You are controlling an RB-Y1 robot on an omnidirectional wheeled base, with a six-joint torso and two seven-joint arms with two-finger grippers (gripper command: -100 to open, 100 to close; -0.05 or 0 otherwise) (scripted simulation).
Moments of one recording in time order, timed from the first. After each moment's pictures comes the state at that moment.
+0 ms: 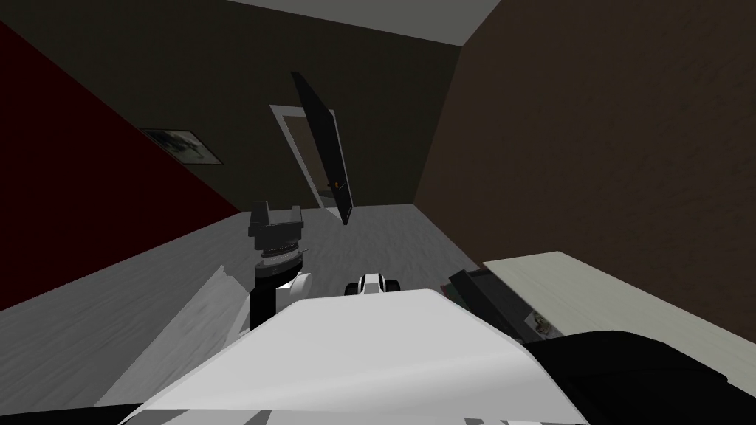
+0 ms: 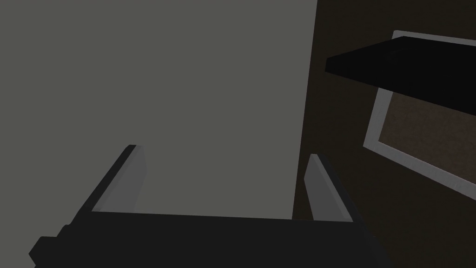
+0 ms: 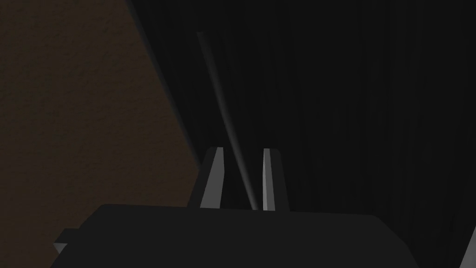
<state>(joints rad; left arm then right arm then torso) 0.47 0.02 0.07 -2.35 -0.07 -0.61 0.16 0.35 -0.52 0.49 -0.69 1.05 1.29 0.01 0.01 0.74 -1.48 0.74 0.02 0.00</state>
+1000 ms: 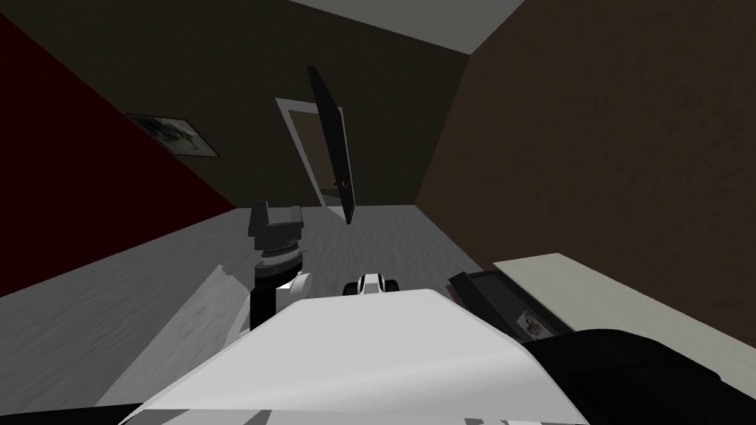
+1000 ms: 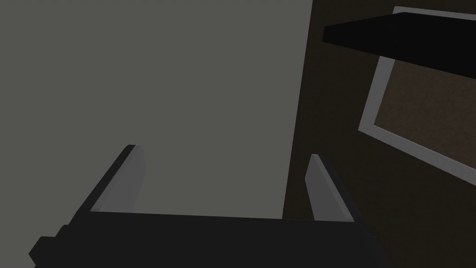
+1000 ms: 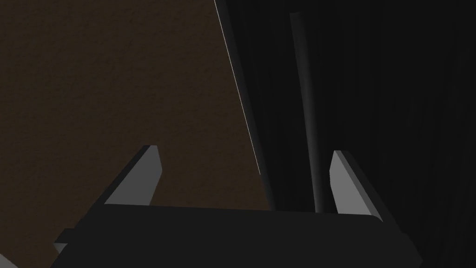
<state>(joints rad) 0.47 0.02 0.07 -2.35 -0.07 -0.61 0.16 0.39 -0.58 0.48 -0.73 1.03 1.25 0.01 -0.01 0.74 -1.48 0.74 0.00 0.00</state>
